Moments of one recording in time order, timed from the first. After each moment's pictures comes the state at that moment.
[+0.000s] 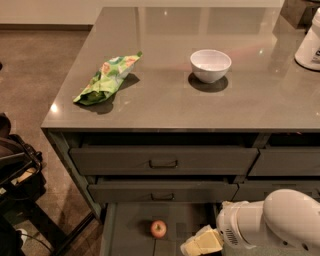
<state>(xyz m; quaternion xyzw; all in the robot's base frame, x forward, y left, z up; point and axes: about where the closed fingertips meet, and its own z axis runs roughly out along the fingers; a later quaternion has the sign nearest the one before) 0.342 -0.128 0.636 -0.32 0.91 0.18 0.21</state>
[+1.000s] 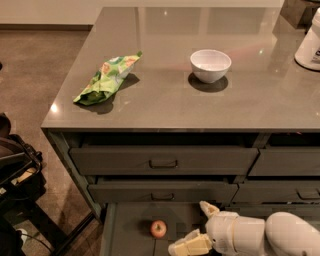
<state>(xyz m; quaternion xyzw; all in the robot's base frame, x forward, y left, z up) 0.360 -0.083 0.609 -0.31 0.82 0.32 0.35</state>
